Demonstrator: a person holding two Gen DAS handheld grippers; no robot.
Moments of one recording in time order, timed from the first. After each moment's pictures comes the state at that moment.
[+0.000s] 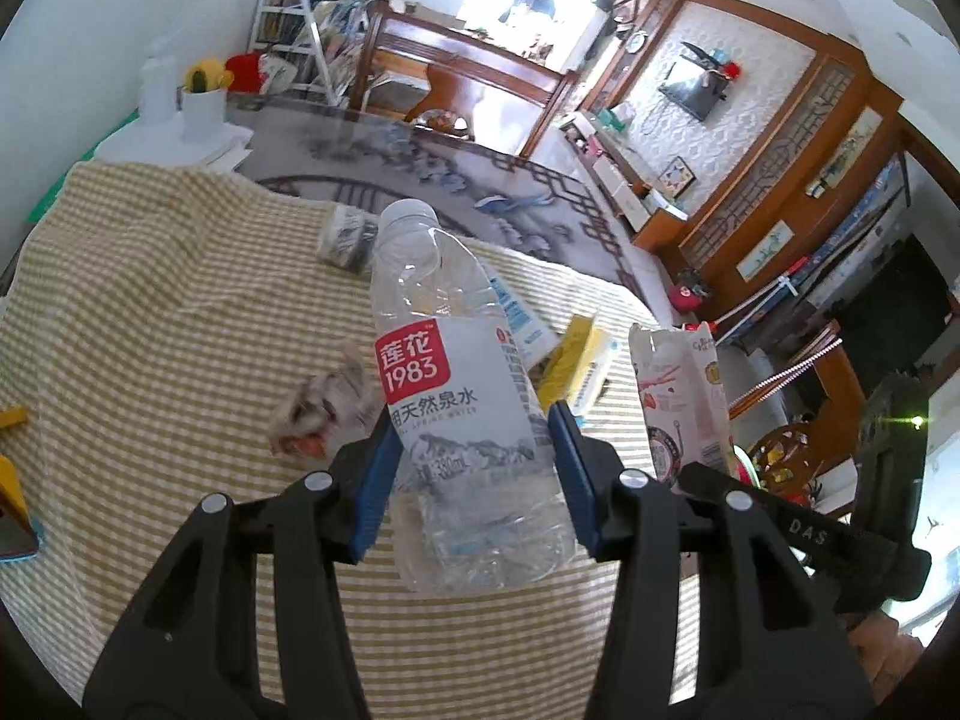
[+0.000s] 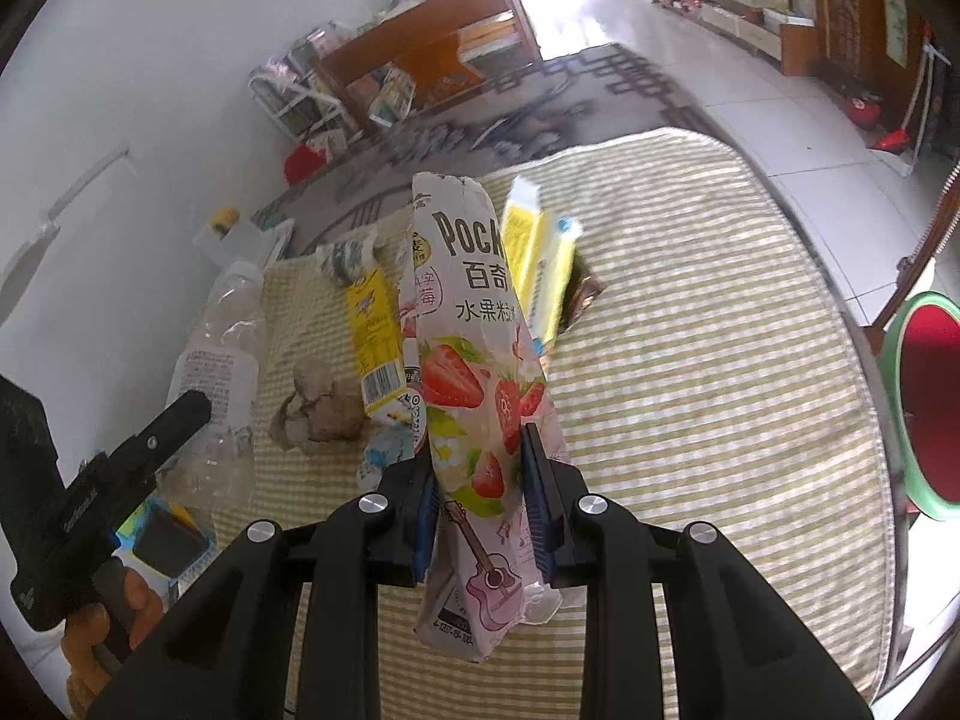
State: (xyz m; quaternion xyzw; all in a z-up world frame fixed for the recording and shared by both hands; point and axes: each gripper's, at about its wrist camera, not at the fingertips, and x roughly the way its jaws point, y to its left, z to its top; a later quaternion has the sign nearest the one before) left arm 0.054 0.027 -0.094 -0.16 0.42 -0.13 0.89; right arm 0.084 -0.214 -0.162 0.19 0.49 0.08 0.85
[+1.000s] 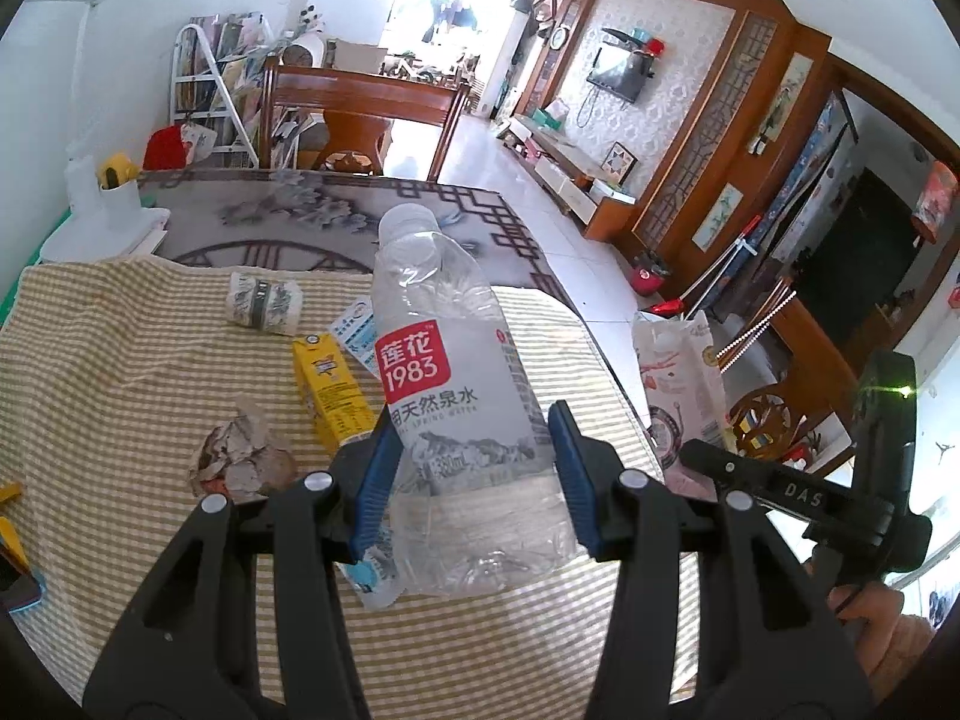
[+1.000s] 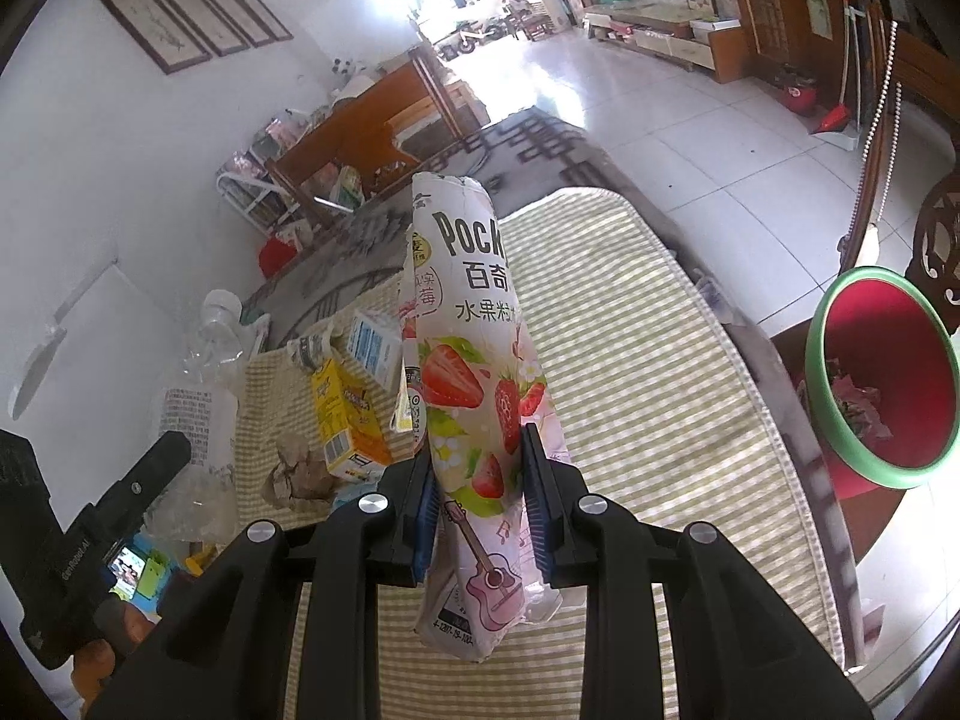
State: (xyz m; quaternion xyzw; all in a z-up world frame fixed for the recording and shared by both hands) left arm 0.040 -0.041 -0.058 -0.09 0.38 -0.19 0.90; right arm 0.040 -0.292 -0.132 0.25 0.42 0.03 0.87
